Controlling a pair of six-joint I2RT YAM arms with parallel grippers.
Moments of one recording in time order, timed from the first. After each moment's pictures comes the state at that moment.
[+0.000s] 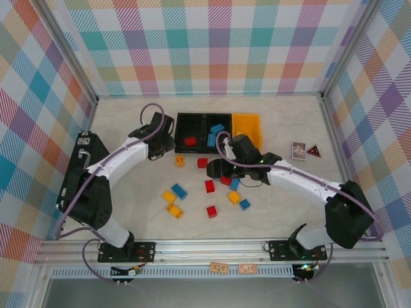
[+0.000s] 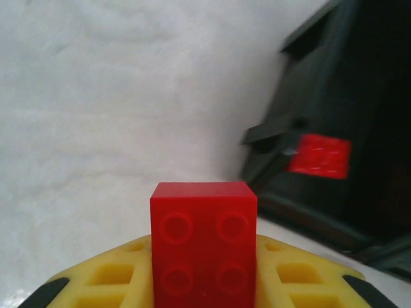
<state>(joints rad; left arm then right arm) -0.40 1.62 1.24 -0.62 -0.22 -0.77 0.74 1.41 0.96 -0.37 -0.30 0.60</state>
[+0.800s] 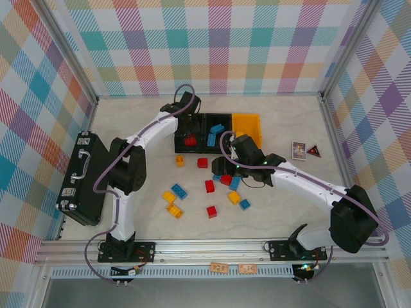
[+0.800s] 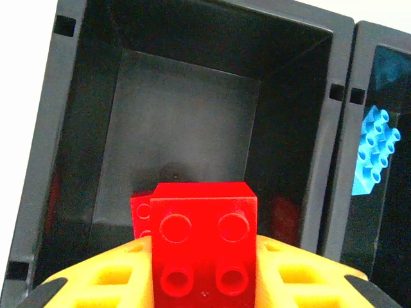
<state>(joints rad) -0.46 2.12 1.84 -0.80 -0.12 -0.63 0.73 1.37 0.94 -0.40 -0.14 0.62</state>
